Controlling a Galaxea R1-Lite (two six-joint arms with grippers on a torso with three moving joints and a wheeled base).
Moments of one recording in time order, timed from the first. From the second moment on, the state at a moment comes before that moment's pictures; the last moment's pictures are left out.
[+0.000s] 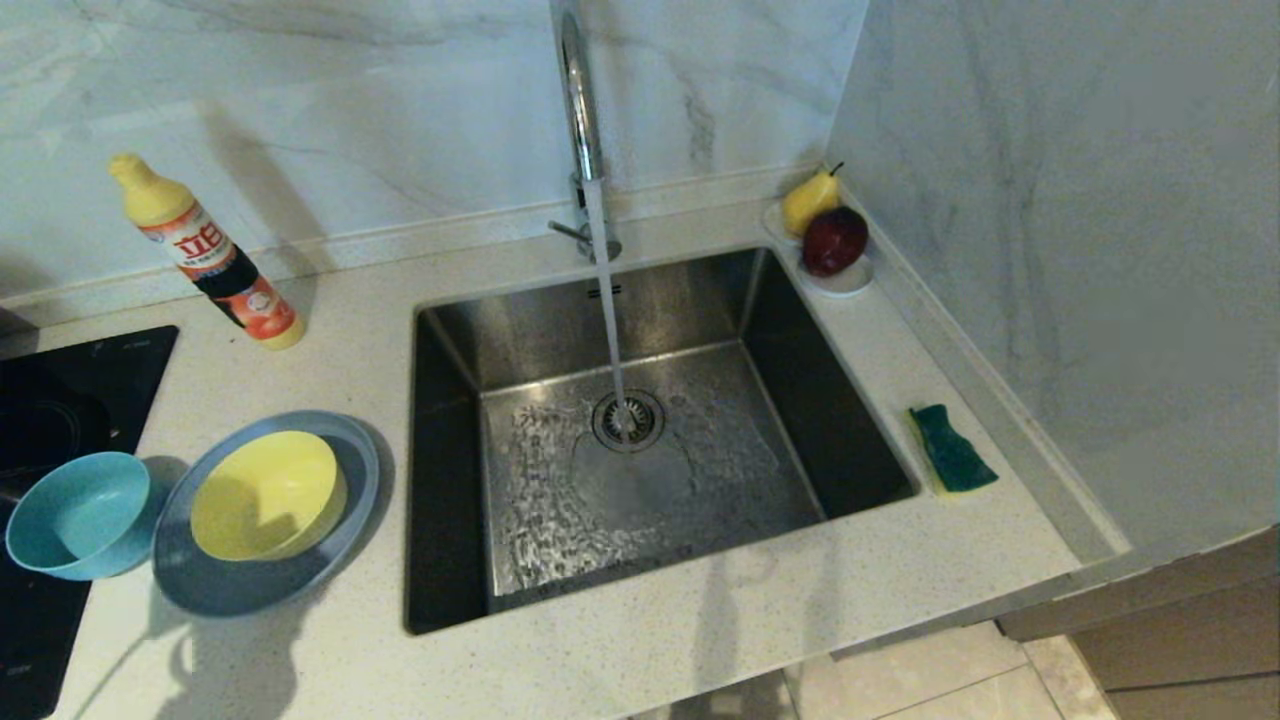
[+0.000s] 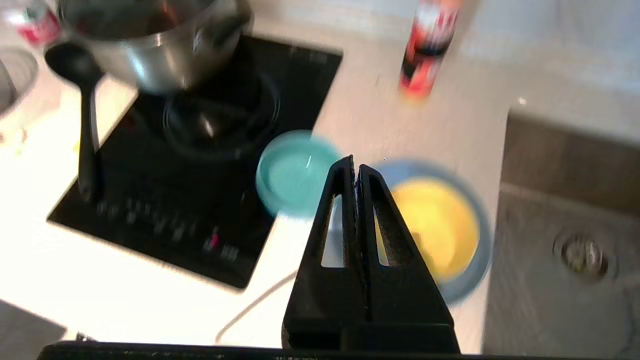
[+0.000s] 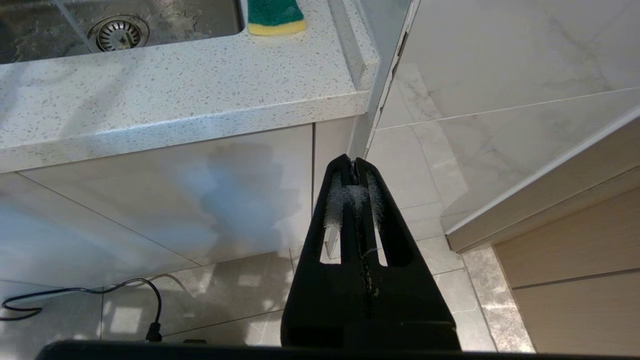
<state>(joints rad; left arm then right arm) -0.15 0.58 -0.71 0.13 0.65 -0.18 0.00 0.00 0.00 0.00 0.00 0.00</state>
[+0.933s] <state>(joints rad) -0.02 0.00 -0.04 0.01 -0.05 -0.14 0.00 0.00 0.00 0.00 0.00 0.00</state>
